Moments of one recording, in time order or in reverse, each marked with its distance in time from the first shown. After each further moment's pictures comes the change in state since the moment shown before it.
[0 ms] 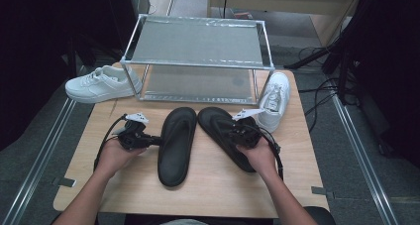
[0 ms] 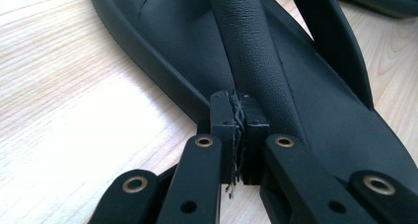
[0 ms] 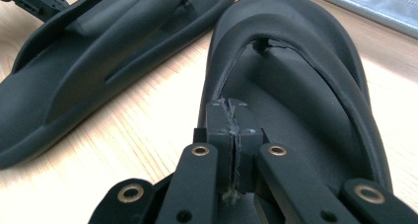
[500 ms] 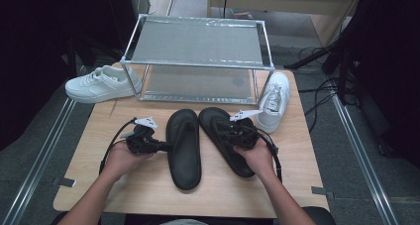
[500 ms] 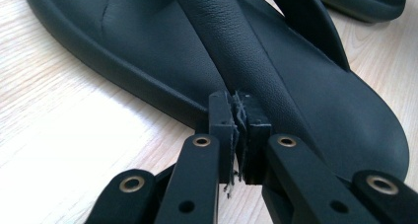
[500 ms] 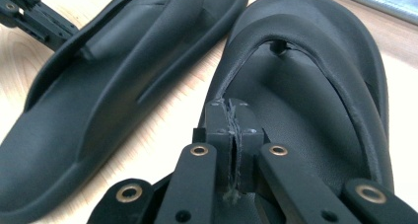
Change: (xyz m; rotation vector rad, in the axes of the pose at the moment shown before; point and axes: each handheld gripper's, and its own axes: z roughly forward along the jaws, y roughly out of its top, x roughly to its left) left arm -0.022 0.004 0.013 0.029 -0.068 0.041; right arm 0.005 -0.001 0.004 -0.001 0.032 0.005
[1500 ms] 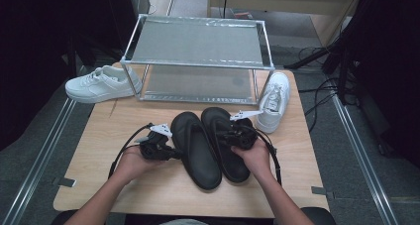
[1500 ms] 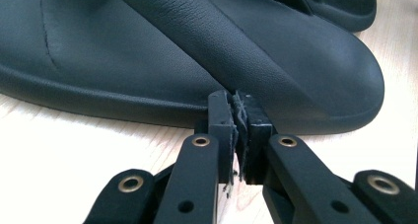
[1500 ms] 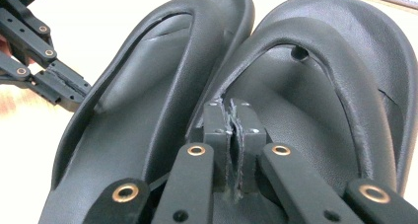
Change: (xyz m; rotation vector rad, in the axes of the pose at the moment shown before) left arm -0.031 0.010 0.025 0.043 -0.071 0.093; right arm -0.002 -0.003 0.007 -0.033 0.057 0.067
